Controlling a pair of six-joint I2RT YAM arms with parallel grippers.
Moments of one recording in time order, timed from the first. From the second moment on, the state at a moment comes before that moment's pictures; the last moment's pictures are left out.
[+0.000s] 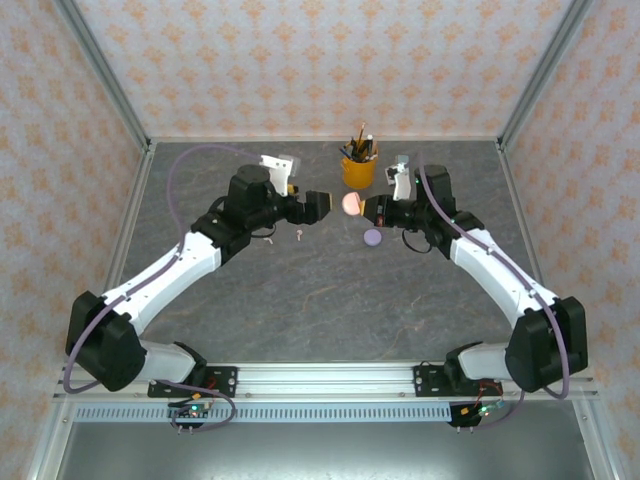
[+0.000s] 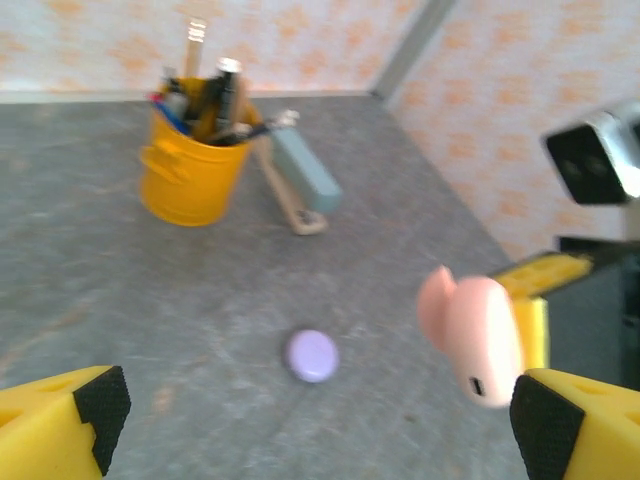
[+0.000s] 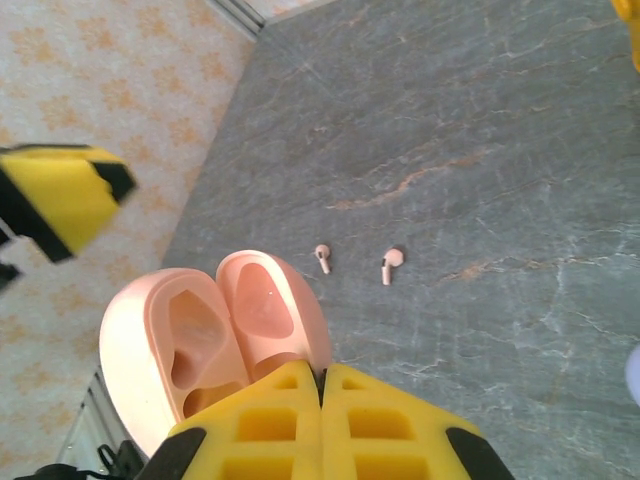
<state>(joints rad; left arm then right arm) -0.50 1.35 1.11 -0.17 0.17 -0.38 0.34 1.32 1.01 -0.28 -0.57 0.46</state>
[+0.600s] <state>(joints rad) -0.50 1.45 1.37 -0.68 -0.40 -0.23 0.34 1.38 1.09 -0.35 -0.52 0.37</state>
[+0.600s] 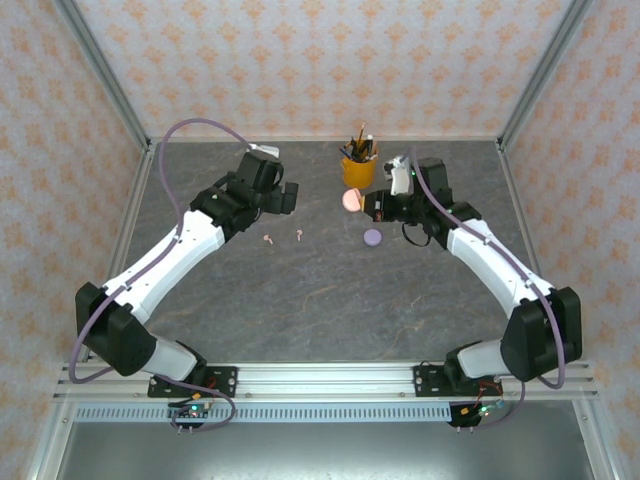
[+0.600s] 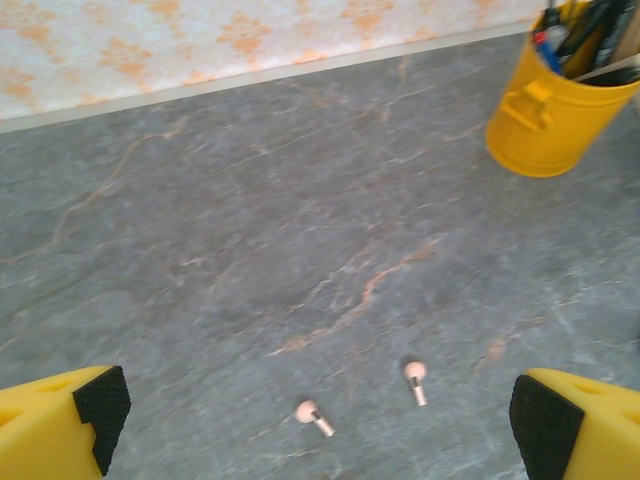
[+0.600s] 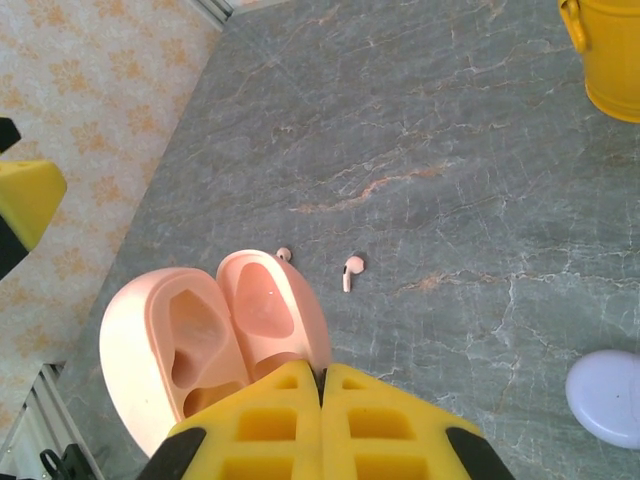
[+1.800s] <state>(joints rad) -0.37 1.54 1.30 -0.44 0.61 -0.19 0.40 1.54 1.20 -0.42 -0.51 0.04</state>
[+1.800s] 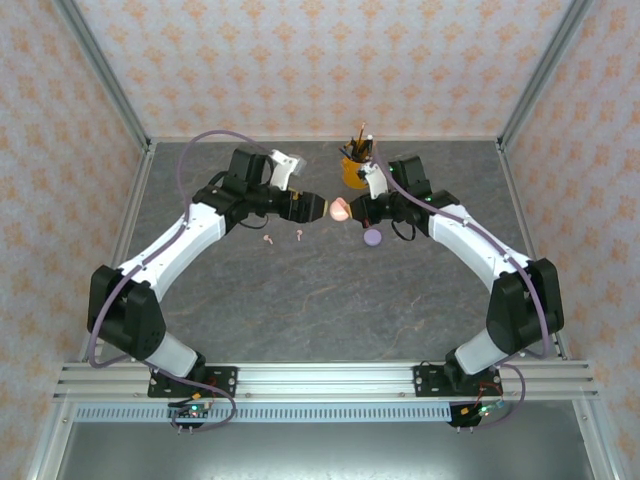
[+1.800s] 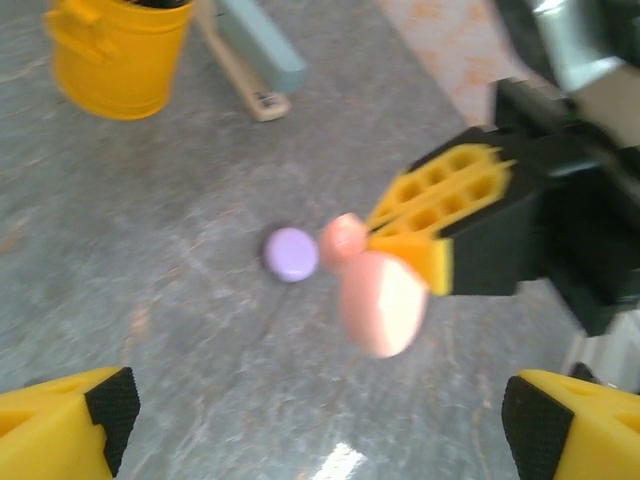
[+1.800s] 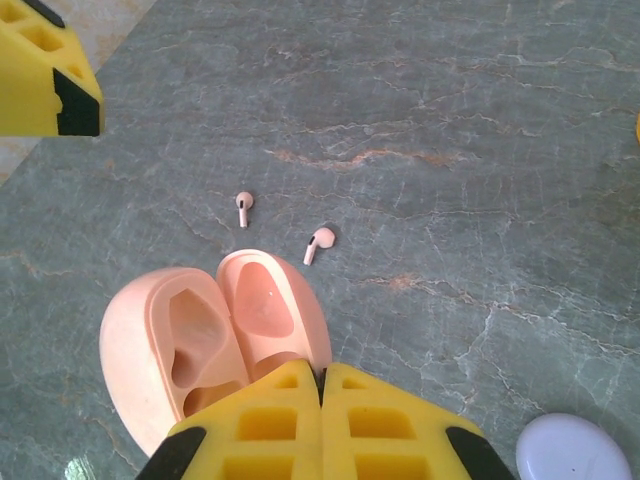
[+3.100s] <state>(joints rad) -0.37 1.81 1.51 -0.73 0.97 0.06 0.44 1.54 1.20 -0.46 -0.55 0.01</state>
